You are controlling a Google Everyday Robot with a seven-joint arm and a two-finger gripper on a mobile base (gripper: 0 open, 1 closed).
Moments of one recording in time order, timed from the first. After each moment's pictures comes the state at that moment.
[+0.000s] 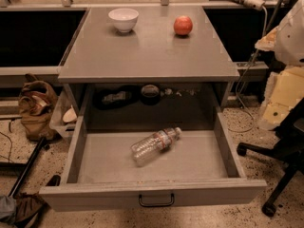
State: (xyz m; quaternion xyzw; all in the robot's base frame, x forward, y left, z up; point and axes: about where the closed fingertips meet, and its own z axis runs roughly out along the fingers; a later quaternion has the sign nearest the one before) arm 0.438 -0.217 0.976 -0.60 0.78 -0.03 0.16
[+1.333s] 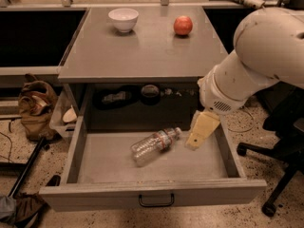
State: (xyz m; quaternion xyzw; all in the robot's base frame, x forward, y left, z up) arm 0.488 -0.122 0.846 -0.59 0.78 0.01 0.22
